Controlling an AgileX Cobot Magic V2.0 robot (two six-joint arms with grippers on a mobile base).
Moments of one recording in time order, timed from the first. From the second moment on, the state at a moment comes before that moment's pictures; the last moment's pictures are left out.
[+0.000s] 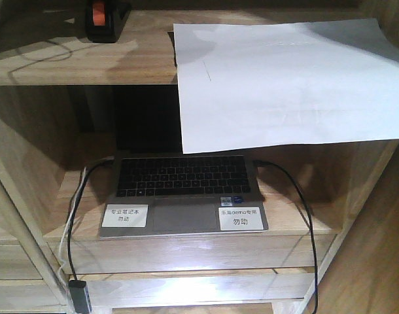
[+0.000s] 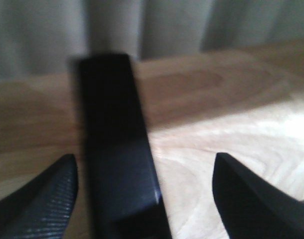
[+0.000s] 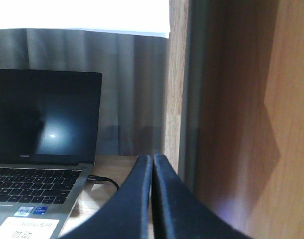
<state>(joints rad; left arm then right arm) -0.37 1.87 -2.26 0.02 1.01 -0.15 0.08 -0.01 0.03 -0.05 -0.01 0.04</state>
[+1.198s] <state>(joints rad) -0.44 1.19 -1.64 0.06 0.90 -0.04 0.08 -0.01 0.03 -0.05 -0.01 0.04</state>
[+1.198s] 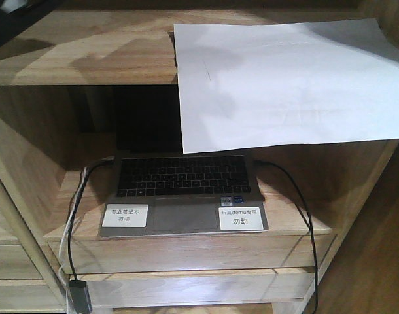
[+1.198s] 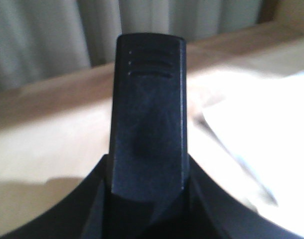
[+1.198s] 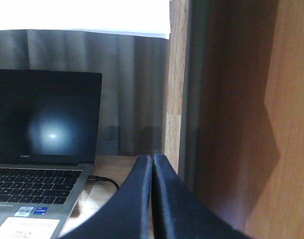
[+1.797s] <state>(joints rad) -0.44 0.37 -0.89 0.06 0.85 -0.04 0.08 -0.01 0.03 -0.05 -0.01 0.04</state>
